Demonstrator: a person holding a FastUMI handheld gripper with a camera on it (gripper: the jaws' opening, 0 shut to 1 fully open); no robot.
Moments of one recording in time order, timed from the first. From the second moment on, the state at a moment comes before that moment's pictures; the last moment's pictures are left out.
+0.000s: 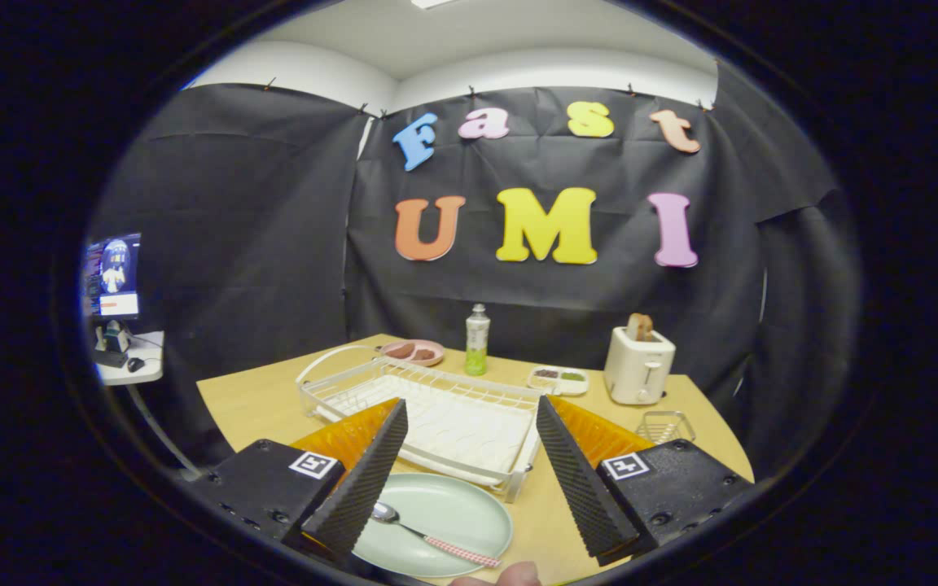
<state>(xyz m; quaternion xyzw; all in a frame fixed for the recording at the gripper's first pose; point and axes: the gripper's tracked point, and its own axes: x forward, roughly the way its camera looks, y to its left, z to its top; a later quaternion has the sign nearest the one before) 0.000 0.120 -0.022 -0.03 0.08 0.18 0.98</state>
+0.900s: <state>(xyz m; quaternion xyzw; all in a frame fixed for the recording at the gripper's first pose) -0.142 0.056 0.053 0.00 -0.04 0.12 0.99</state>
